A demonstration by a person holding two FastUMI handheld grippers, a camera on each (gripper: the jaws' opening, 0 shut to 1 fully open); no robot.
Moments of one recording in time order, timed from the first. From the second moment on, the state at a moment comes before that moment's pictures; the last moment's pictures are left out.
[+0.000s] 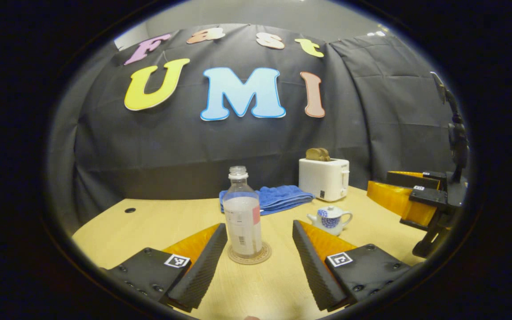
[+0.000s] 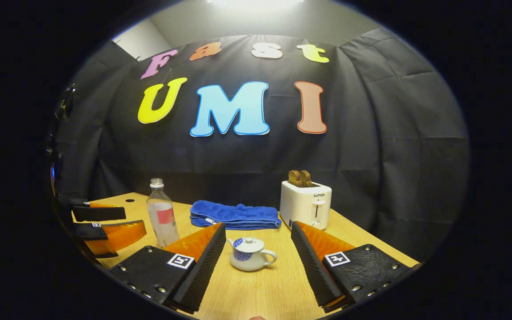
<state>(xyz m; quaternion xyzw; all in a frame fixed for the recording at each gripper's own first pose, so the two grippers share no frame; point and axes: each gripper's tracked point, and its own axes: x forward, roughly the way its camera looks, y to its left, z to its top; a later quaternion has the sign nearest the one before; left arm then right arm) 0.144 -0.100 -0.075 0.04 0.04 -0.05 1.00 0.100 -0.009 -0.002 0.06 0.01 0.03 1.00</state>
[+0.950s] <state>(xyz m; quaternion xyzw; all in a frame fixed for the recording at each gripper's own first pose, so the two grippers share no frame) 0.026 -0.004 -0.011 0.05 0.01 -0.03 1.00 0.004 0.005 0.010 0.03 0.01 0.03 1.00</state>
